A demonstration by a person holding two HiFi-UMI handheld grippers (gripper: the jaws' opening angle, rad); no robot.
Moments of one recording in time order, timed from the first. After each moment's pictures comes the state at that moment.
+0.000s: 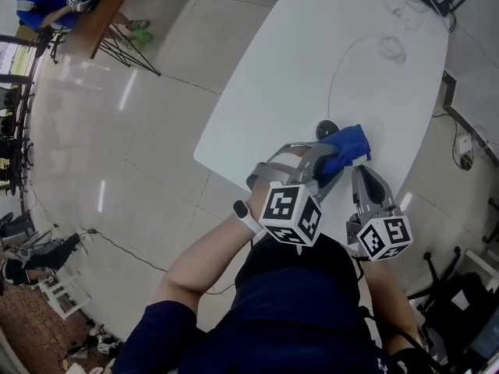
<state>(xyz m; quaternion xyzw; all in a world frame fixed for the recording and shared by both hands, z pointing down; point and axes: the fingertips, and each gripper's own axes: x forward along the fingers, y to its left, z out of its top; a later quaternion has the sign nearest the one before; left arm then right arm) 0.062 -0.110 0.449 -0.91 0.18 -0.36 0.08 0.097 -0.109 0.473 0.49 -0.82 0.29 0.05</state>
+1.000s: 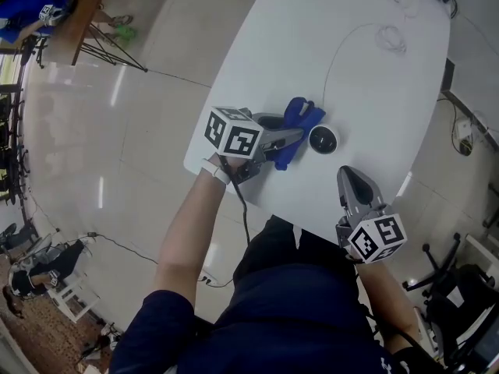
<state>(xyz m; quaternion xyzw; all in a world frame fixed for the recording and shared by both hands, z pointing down) -0.018 -0.202 0.539 -0.86 0.15 -0.17 -0.46 0.074 -0.124 0.494 0.46 -0.81 0.35 0.06</state>
